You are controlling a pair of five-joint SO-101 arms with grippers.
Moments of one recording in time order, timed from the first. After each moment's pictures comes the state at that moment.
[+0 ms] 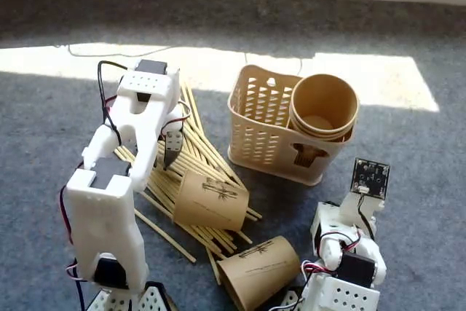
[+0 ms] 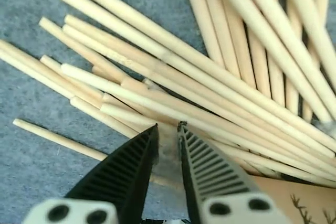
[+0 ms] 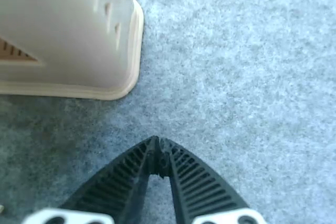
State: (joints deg) left arm 2.2 28.4 -7.5 94.3 14.9; right arm 12.1 -104.9 95.7 68.8 5.1
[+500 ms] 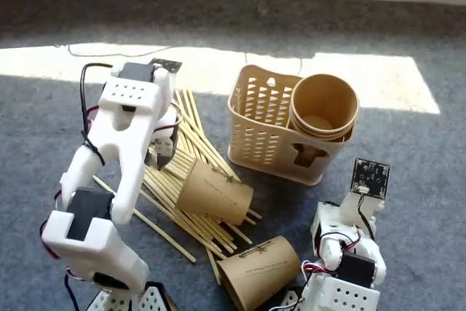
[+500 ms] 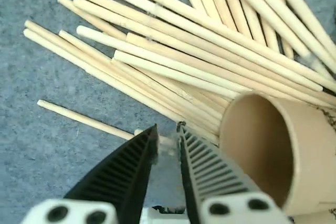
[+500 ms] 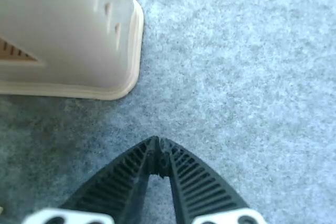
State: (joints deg) left arm 2.2 7.4 6.1 94.3 4.9; right arm 12.1 -104.9 95.7 68.8 5.1
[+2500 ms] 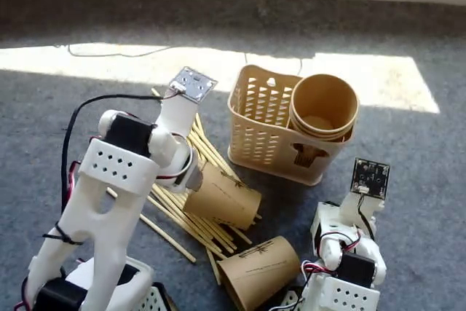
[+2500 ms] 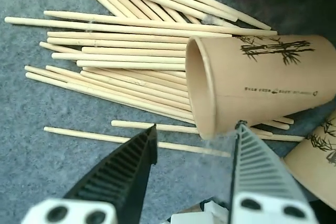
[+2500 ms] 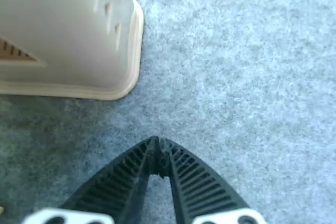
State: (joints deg) left arm 15.9 -29.1 24.2 92.7 -2.1; right arm 12.1 -104.9 95.7 68.8 5.1
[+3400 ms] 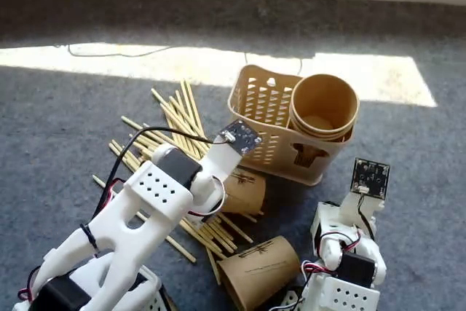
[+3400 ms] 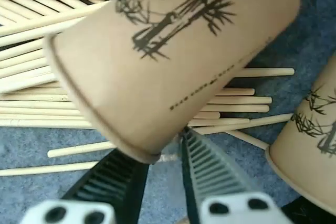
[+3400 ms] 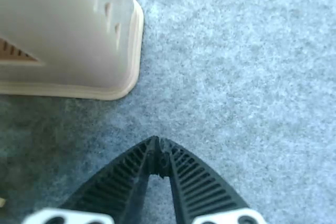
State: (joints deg) left arm 29.7 -29.1 42.4 79.9 -2.1; right arm 12.1 -104.9 95.7 68.8 5.1
